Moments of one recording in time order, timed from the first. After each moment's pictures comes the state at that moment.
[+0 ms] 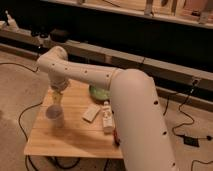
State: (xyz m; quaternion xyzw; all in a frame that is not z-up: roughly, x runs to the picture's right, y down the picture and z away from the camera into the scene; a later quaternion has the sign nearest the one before) arm -0.229 0.041 0.806 -0.01 -0.31 -0.94 0.15
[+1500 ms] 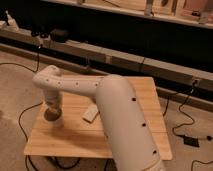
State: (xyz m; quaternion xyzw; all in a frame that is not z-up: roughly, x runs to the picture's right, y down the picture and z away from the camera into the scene) arm -0.273 0.127 0.835 0.00 -0.40 -0.91 0.10
